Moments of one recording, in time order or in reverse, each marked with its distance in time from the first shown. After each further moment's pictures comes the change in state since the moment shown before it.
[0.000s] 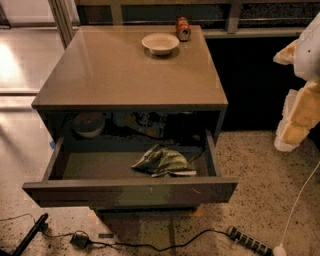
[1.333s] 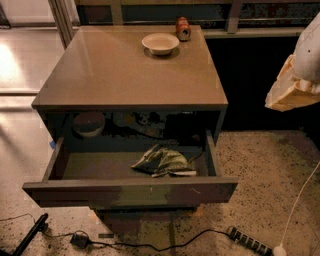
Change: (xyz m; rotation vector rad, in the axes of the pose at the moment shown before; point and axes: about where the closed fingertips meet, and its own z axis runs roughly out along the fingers) arm 0.000 0.000 0.000 0.000 0.000 0.000
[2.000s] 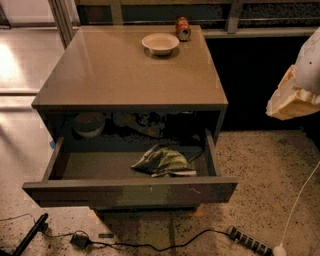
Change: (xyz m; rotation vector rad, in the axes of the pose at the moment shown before) arm 0.005 0.007 0.010 0.009 -0.011 0.010
